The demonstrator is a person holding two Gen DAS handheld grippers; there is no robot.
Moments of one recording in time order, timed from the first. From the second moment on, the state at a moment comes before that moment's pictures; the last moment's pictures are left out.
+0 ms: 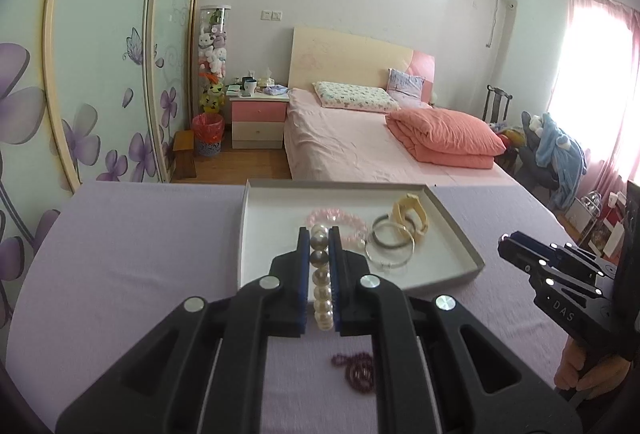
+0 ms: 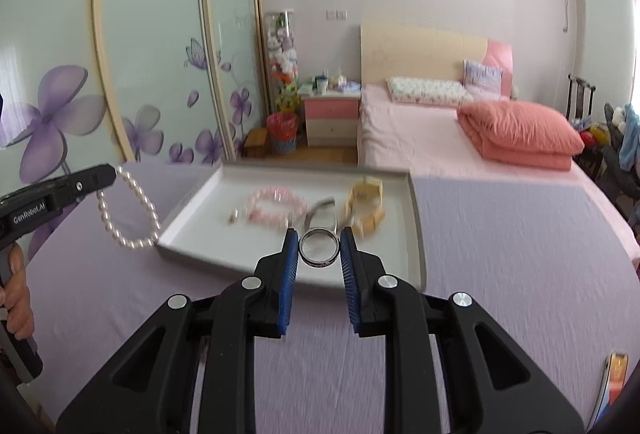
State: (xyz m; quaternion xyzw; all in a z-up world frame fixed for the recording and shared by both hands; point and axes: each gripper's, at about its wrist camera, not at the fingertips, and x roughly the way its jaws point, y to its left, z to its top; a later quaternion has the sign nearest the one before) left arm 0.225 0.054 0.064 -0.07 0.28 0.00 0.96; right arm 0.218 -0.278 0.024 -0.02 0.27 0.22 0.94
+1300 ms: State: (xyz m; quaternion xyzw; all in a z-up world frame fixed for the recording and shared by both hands) left arm 0.338 0.044 0.028 -0.07 0.32 -0.01 0.95; right arm 0.324 -0.236 -0.030 -0.01 0.29 0.19 0.94
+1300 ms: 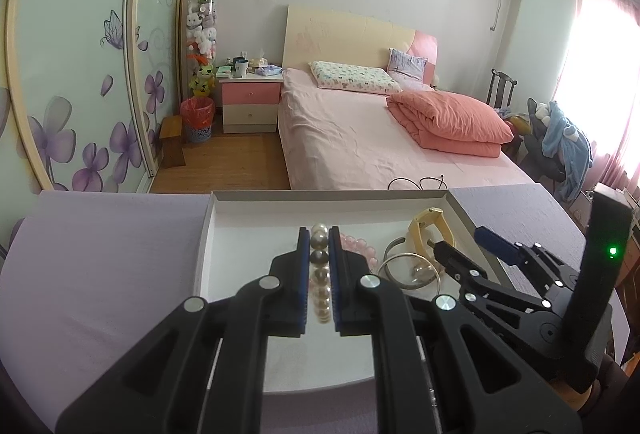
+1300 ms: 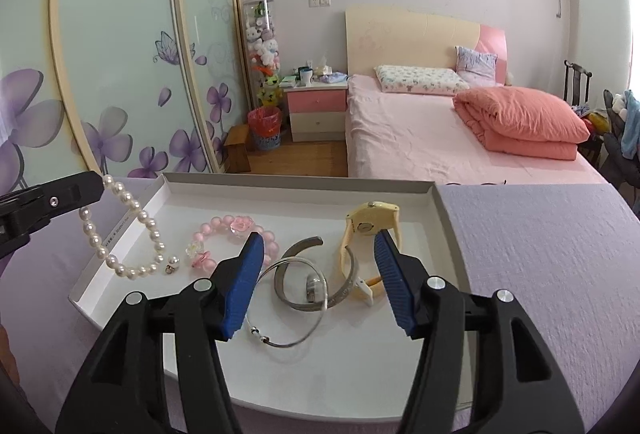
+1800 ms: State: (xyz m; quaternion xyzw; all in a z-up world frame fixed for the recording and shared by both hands) left arm 0.353 0.044 0.015 -0.08 0.33 -0.01 0.94; right arm 0.325 -0.256 -0.036 0.00 0.30 0.18 0.94
